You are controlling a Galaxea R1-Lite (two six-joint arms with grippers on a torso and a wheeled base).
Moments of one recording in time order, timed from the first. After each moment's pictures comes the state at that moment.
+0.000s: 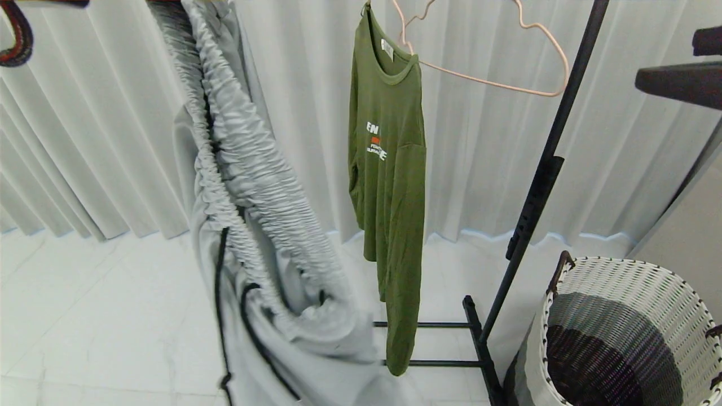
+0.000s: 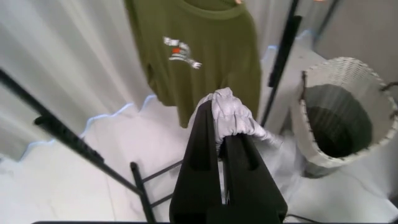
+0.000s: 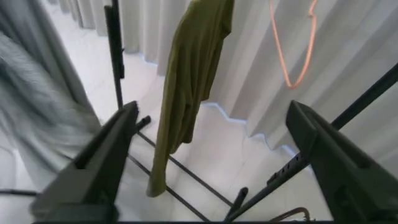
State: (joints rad) left arm -0.85 1.45 -2.00 0.78 0.39 0.06; right arm 0.98 1.18 -1.45 0.32 -0.31 -0.17
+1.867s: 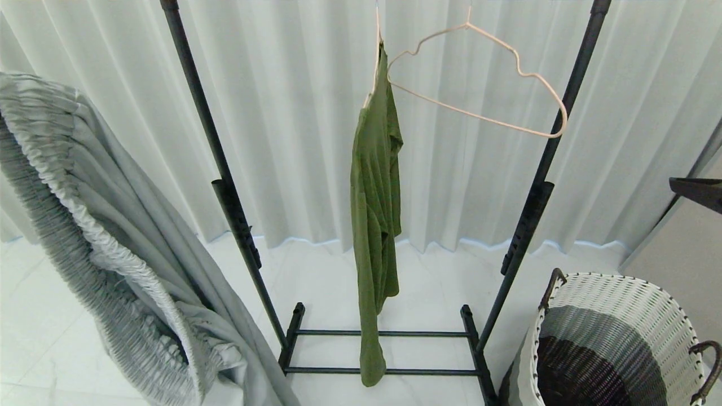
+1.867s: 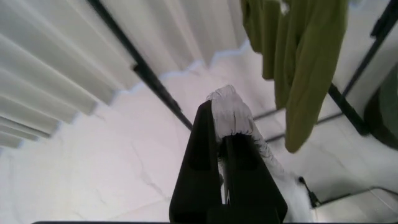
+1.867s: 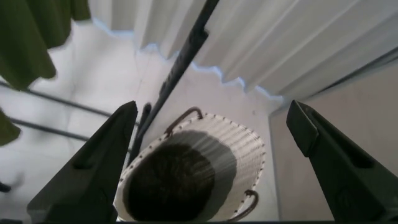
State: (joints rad) left arm -0.68 1.18 -1.62 0.77 0.44 0.24; right arm 0.55 1.13 -1.22 0.36 -0.48 -0.23
